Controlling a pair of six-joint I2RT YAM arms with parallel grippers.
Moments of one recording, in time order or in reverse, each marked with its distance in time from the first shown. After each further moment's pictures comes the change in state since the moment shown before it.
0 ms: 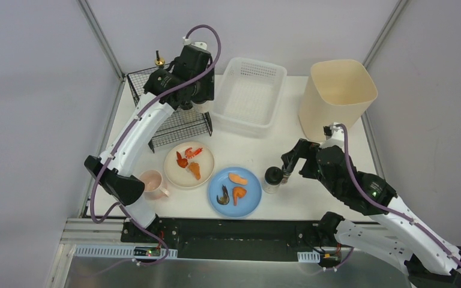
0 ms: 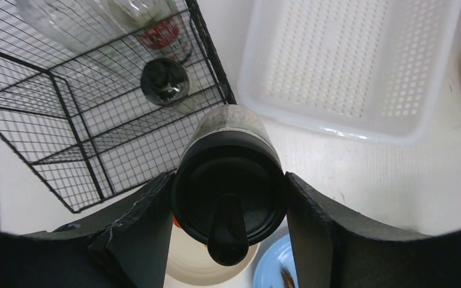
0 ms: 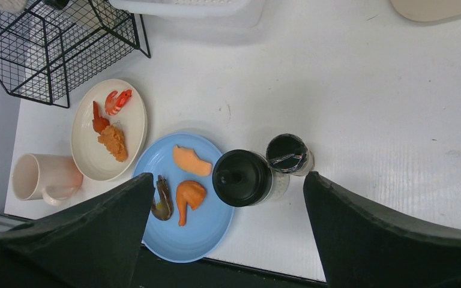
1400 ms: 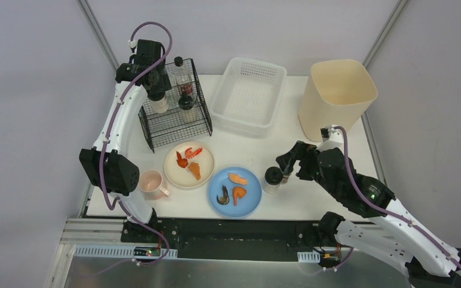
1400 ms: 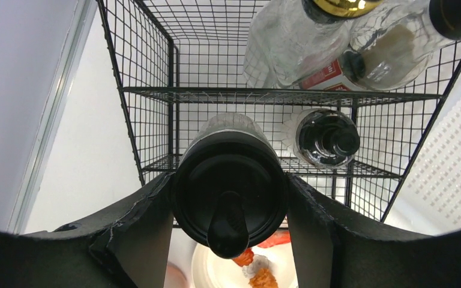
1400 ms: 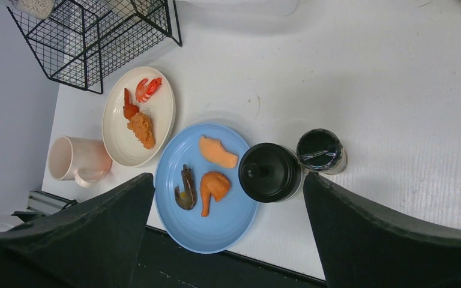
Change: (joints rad) left arm 0.439 0.036 -0.114 0.071 0.006 -0.019; right arm 0.000 -0.033 -0.061 0.091 -0.100 0.014
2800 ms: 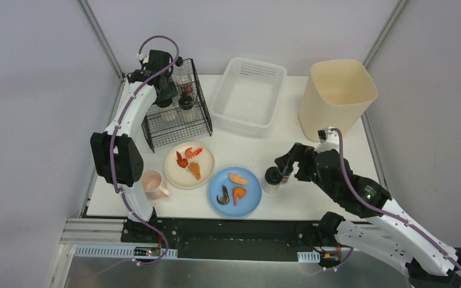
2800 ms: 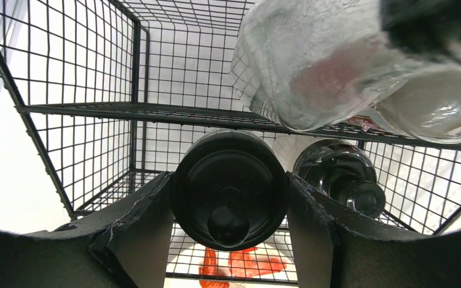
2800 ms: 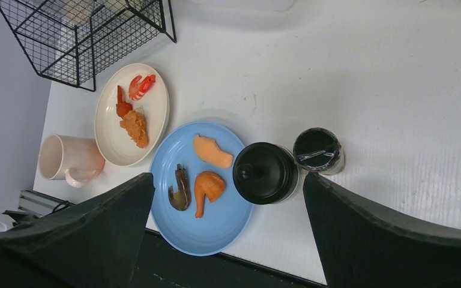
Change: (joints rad) left arm 0.008 0.110 -0.117 0.155 0.029 -0.100; right arm 0.000 -0.011 -0.040 0.032 0.000 -0.007
